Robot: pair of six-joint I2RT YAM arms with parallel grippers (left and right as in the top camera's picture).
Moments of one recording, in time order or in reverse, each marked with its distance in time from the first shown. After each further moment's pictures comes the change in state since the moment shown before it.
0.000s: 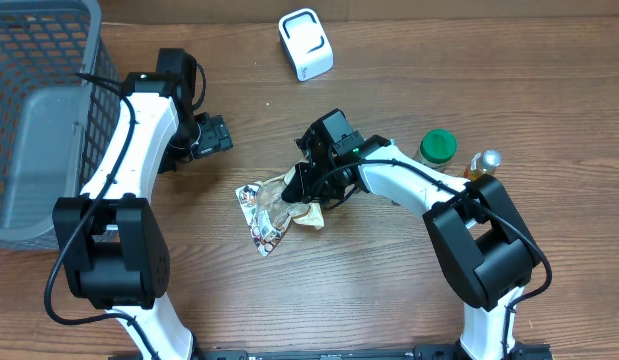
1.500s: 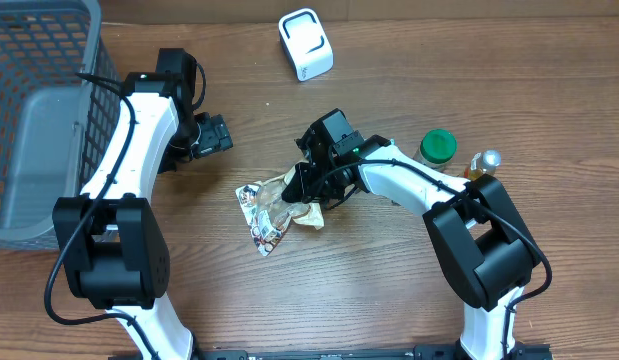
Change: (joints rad) left arm 0.000 0.000 0.000 0.003 0.000 0.000; right arm 0.000 0.000 0.000 0.001 0.000 0.000
